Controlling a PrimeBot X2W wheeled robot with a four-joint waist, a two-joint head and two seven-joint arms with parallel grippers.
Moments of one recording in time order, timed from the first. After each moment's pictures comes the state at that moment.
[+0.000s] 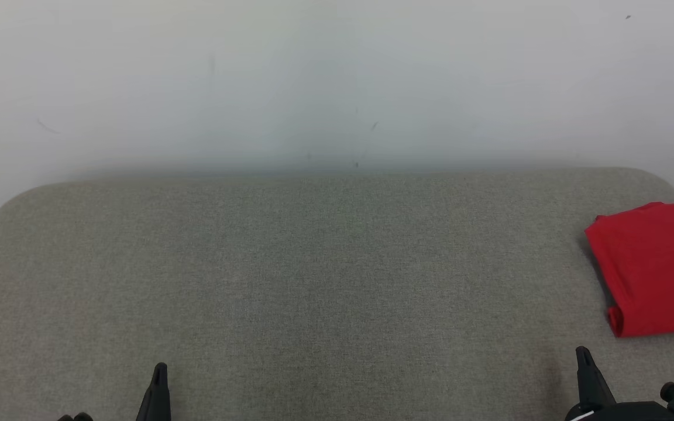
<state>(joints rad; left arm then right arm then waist) 0.01 0.08 -0.05 0.28 -0.84 -0.13 -0.14 0.02 -0.05 -0.16 0.28 0.70 0.13 0.00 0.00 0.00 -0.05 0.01</state>
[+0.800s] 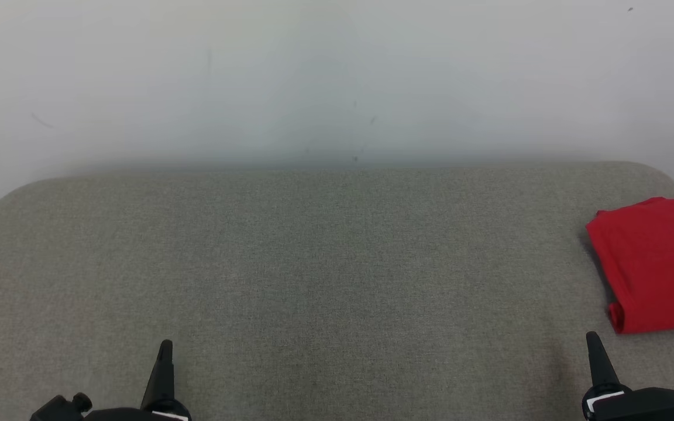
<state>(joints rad) -0.08 0.07 -0.05 0.31 -1.11 -0.13 -0.08 -0.02 -0.05 -0.21 0.27 1.01 0.13 0.06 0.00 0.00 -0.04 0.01</state>
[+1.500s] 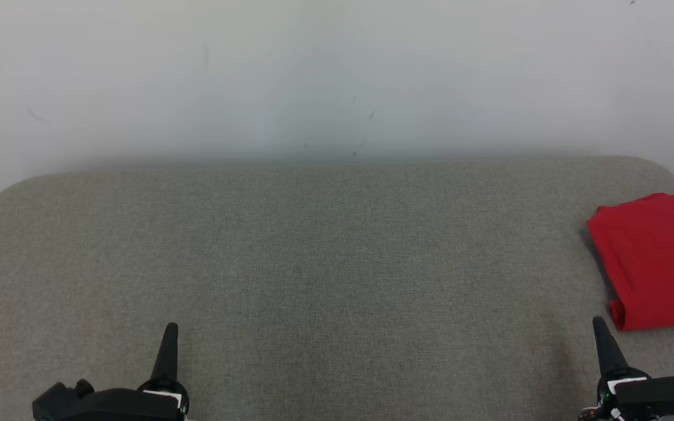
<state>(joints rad) -0.13 0.06 -0.05 0.33 -1.31 -0.13 -0.04 -0.05 -0.05 -0.24 0.26 1.23 0.13 0.11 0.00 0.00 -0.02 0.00</state>
